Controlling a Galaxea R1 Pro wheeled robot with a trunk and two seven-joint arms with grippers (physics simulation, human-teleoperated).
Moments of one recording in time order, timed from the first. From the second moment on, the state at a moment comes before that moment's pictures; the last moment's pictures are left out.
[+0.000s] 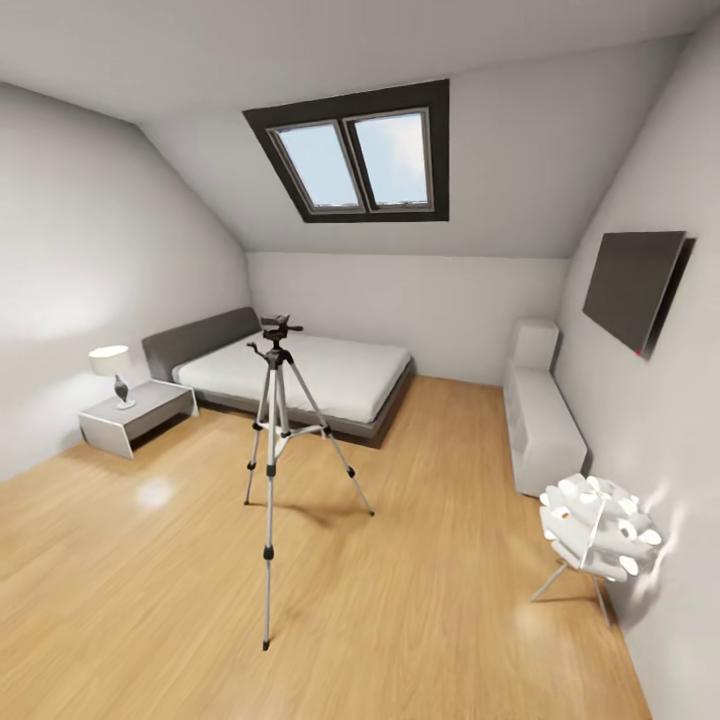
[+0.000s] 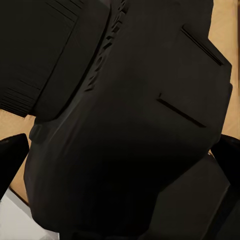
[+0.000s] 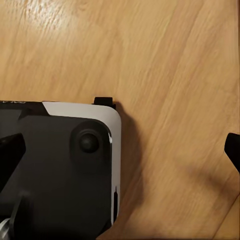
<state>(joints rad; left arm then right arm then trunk) -0.22 0.05 0.52 0.00 -0.01 -0.01 0.05 -0.23 -0.14 -0.02 0.03 0.04 -0.06 0.14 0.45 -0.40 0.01</state>
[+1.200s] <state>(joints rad) -0.22 0.05 0.52 -0.01 -0.02 -0.01 0.05 -0.23 -0.14 -0.02 0.03 0.04 -0.06 0.14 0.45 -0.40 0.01</state>
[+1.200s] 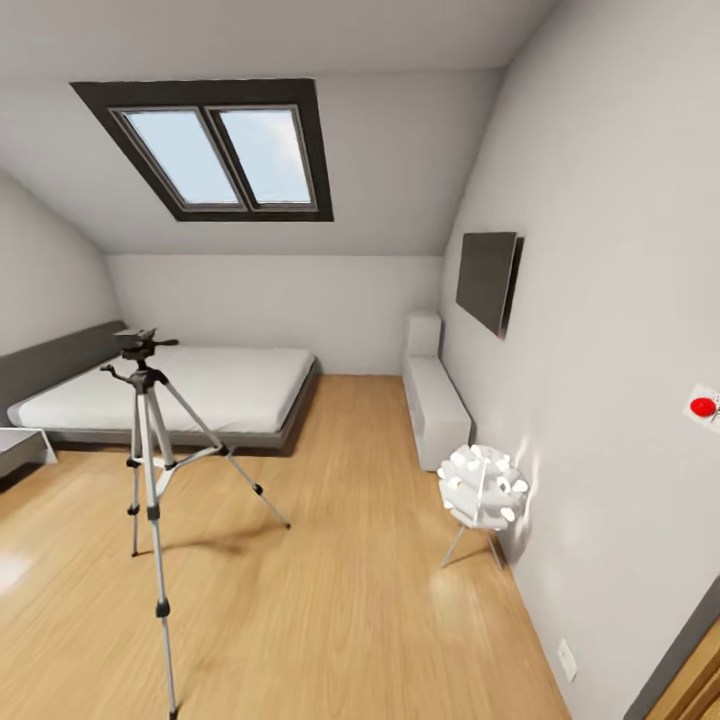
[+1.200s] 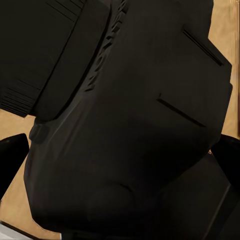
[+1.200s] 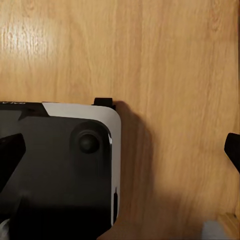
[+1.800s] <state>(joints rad) -0.22 0.05 0.52 -0.01 -0.02 -0.01 0.05 -0.23 -0.14 -0.02 0.03 0.04 -0.06 0.14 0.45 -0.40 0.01</state>
